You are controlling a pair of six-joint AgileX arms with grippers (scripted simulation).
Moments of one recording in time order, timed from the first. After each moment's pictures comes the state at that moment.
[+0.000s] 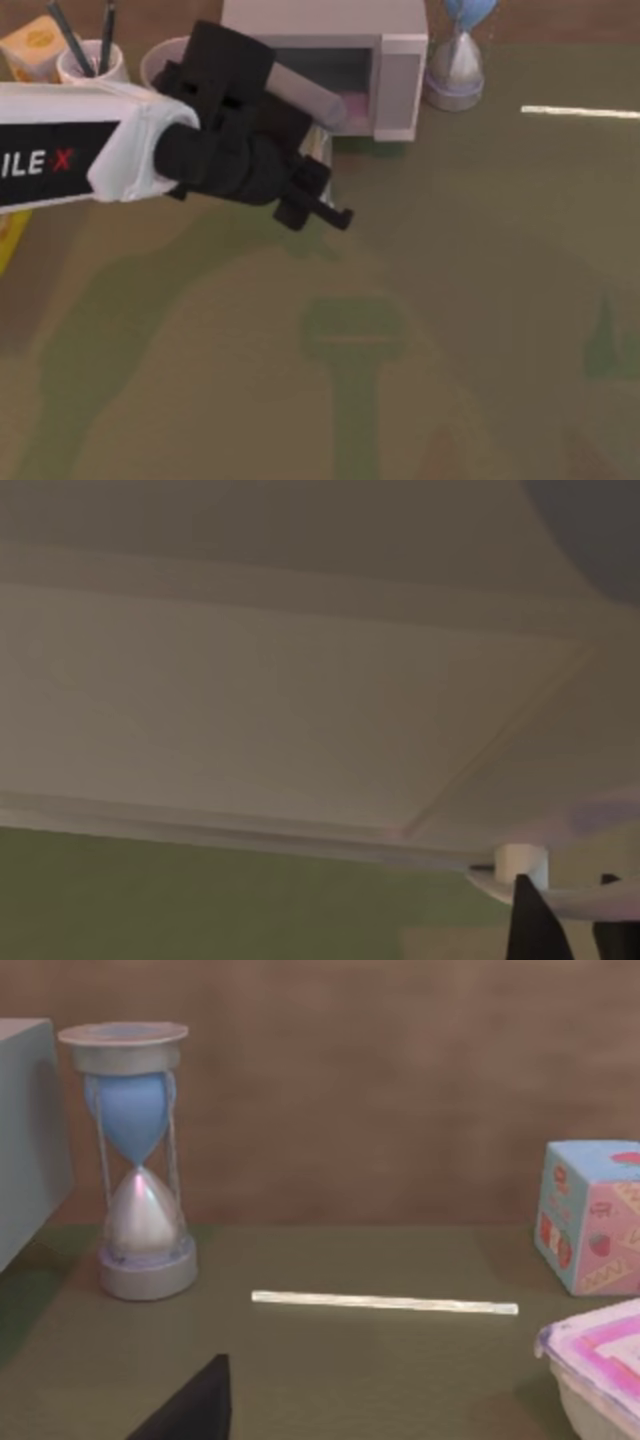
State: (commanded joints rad) left arm -0.51 1.86 1.18 -0.20 0.17 0.16; right arm 0.00 0.00 0.00 0.00 0.00 0.00
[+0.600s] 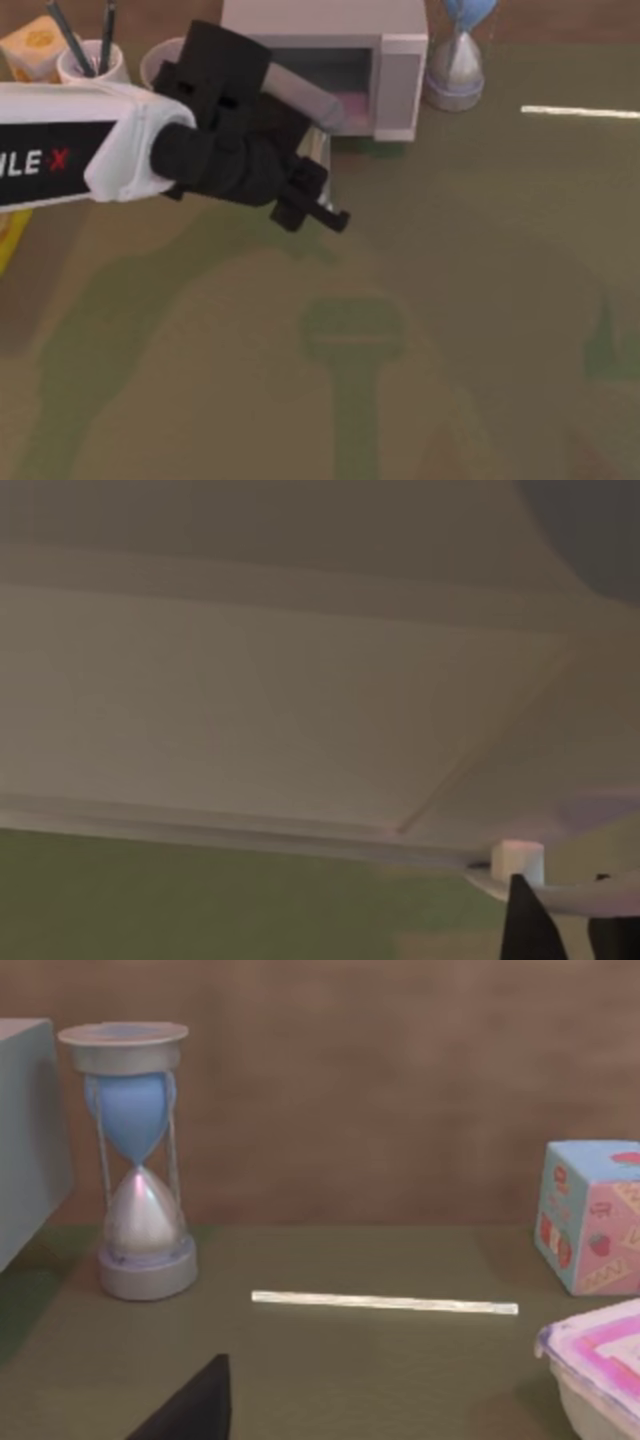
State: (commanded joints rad) left arm -0.51 1.85 1.18 -0.21 0.19 0.18; right arm 0.00 0.00 0.00 0.00 0.00 0.00
